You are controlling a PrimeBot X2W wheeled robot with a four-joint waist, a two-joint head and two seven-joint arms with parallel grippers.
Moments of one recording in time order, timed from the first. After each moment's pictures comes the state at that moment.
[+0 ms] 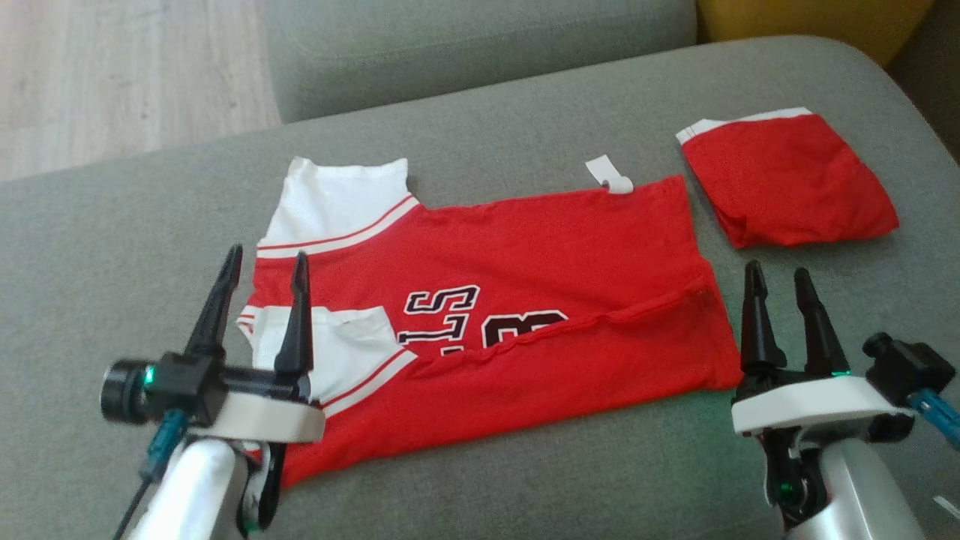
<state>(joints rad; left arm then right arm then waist) -0.21 0.25 -0.34 0.20 -0.32 0.10 -0.25 -0.13 -0.05 0.04 0.33 0.43 0.13 -0.23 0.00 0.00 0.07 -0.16</state>
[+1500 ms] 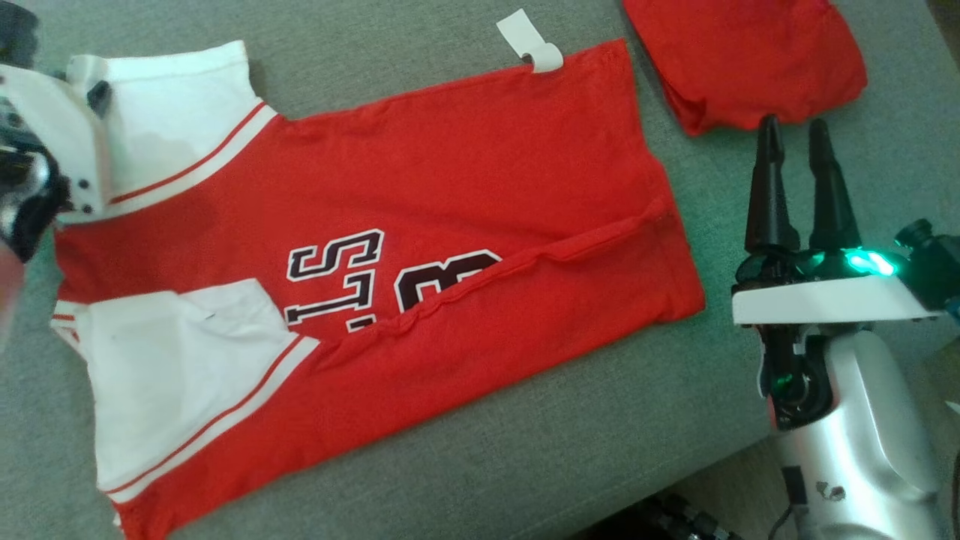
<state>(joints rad) -1.03 0.55 -0.65 0.83 -0.59 -0.13 0.46 -0.32 -0.05 0.10 0.19 0.51 0.13 -0.25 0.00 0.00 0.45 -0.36</state>
